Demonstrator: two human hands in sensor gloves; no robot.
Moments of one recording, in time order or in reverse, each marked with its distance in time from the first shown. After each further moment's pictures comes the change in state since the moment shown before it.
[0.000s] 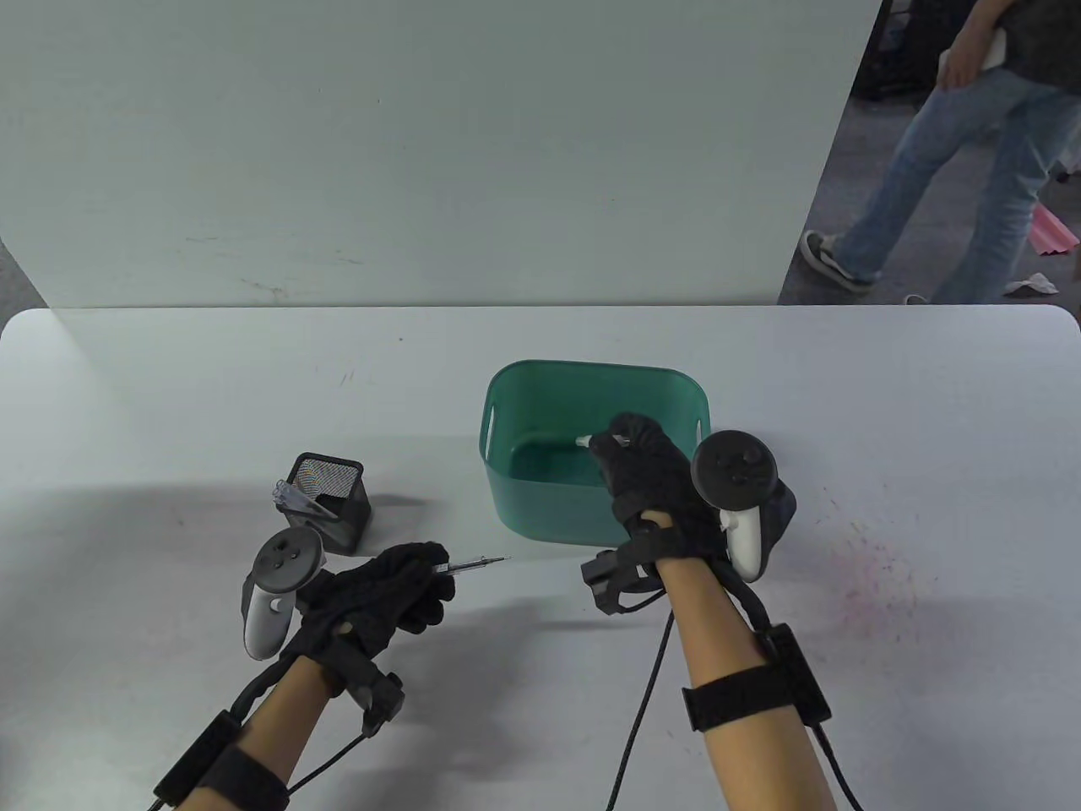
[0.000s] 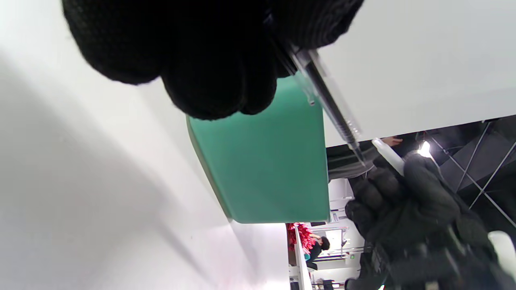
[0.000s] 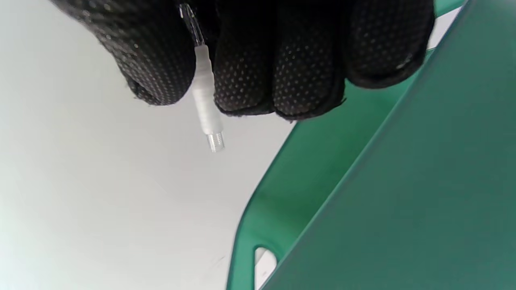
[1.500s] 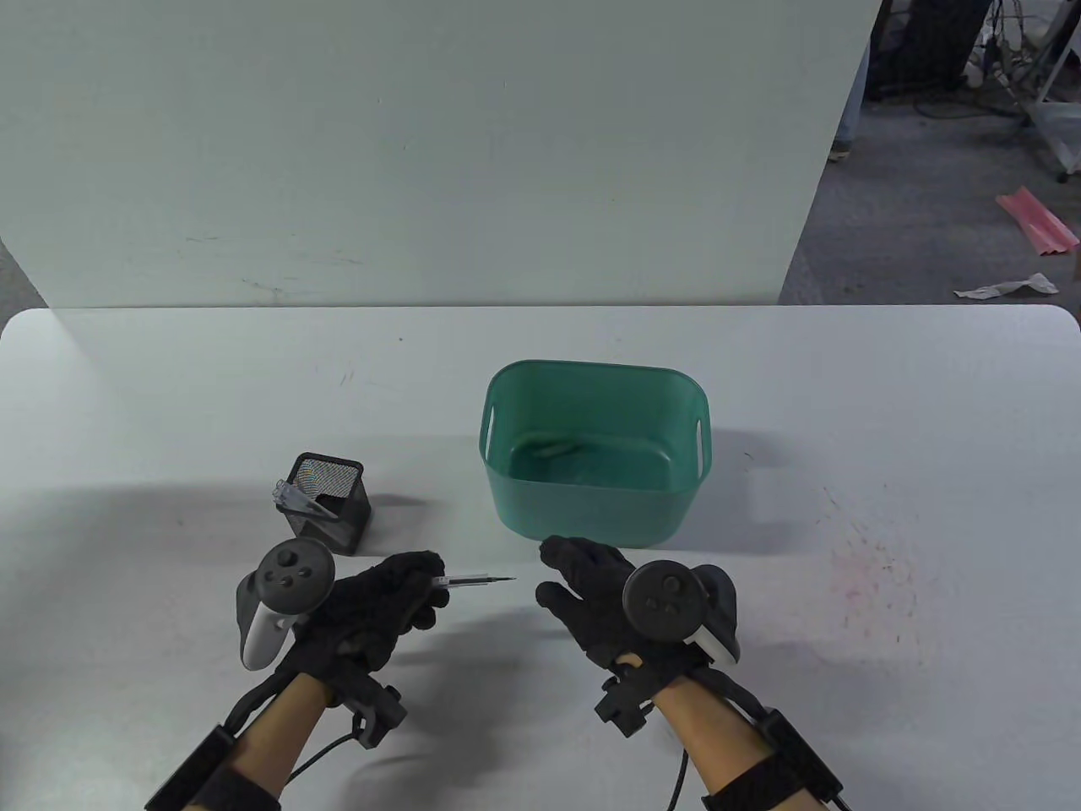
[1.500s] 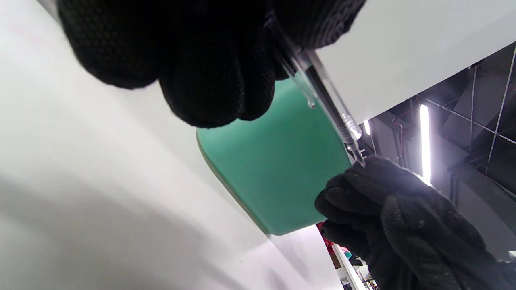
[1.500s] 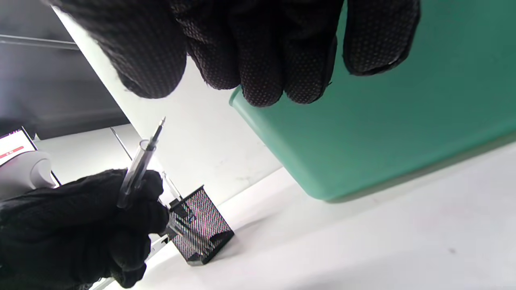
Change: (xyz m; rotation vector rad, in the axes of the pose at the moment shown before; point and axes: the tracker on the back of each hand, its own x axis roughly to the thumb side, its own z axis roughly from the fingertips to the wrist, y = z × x) left_hand 0.014 -0.008 0.013 0.069 -0.067 -0.282; right_hand -0.064 0.047 0.081 0.366 -0.526 0.306
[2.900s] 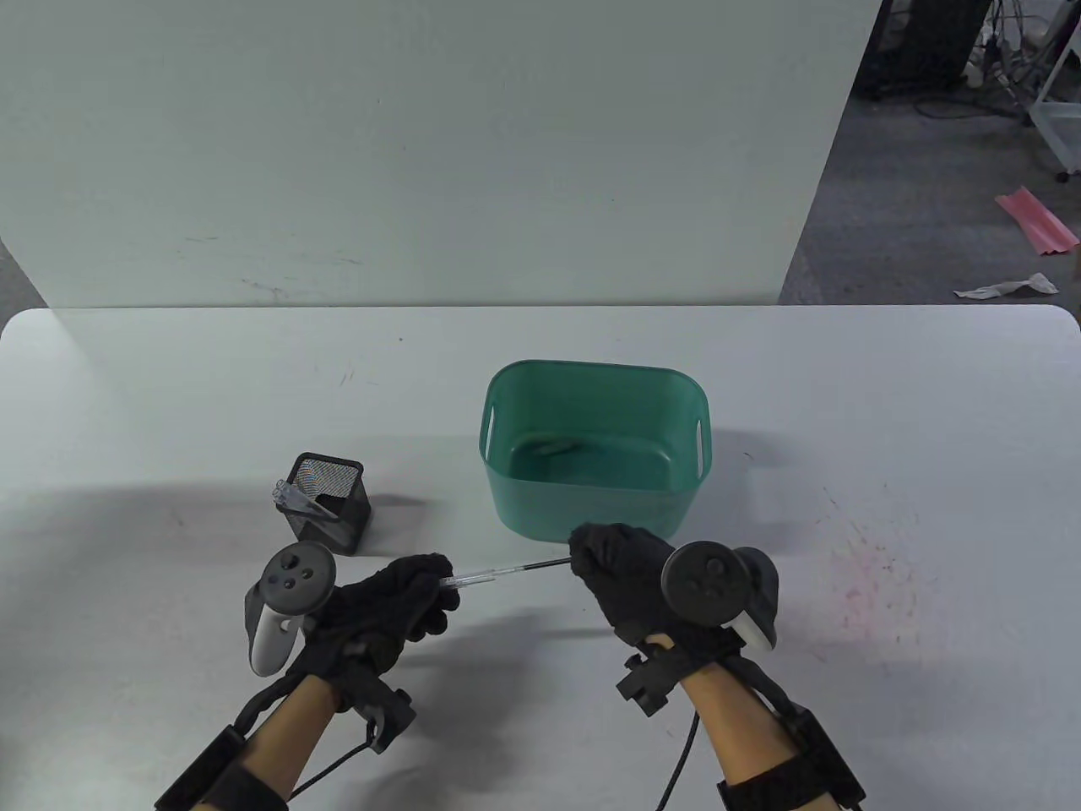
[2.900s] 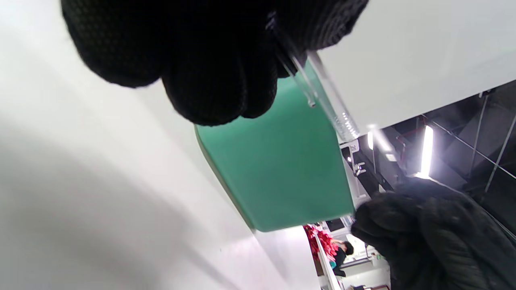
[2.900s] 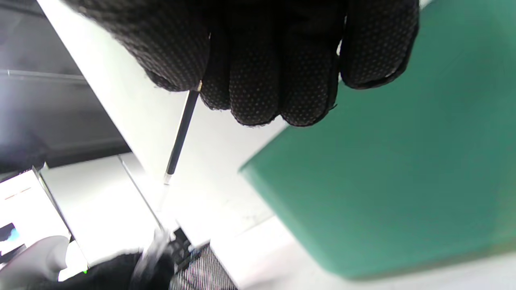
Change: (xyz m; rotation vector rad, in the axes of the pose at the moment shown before) left_hand -0.008 -0.003 -0.001 0.012 0.048 0.126; right_hand 0.003 -0.060 -0.004 -0.170 -0.005 -0.031
